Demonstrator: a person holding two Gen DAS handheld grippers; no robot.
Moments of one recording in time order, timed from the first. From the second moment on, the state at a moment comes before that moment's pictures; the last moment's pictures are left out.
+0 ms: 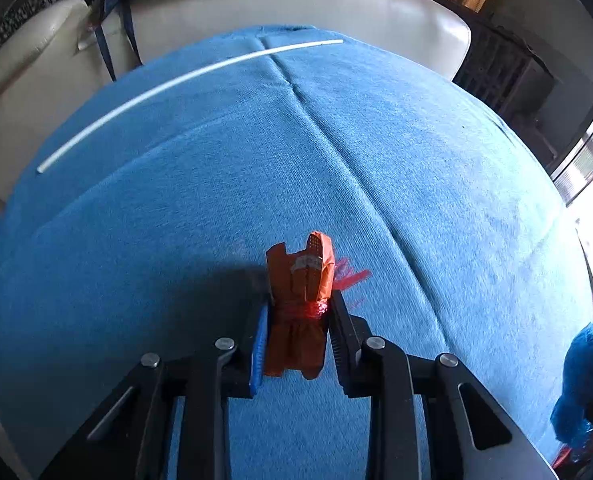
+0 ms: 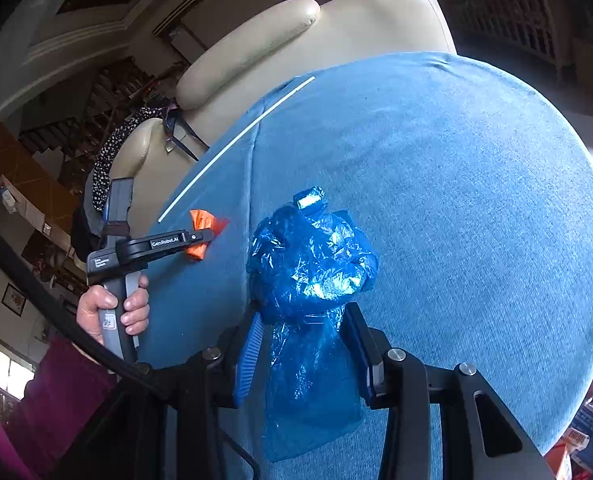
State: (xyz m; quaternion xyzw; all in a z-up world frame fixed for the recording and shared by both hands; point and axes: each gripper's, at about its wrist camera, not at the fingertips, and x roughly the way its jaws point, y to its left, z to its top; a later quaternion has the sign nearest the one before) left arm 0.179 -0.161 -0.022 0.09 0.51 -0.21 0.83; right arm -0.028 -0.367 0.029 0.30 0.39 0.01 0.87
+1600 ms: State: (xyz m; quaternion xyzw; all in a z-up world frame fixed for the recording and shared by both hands) left arm -0.056 -0.168 0.105 0.21 0.30 -0.17 0.92; right arm -0.139 -0.346 0.087 0.28 0.32 0.04 0.90
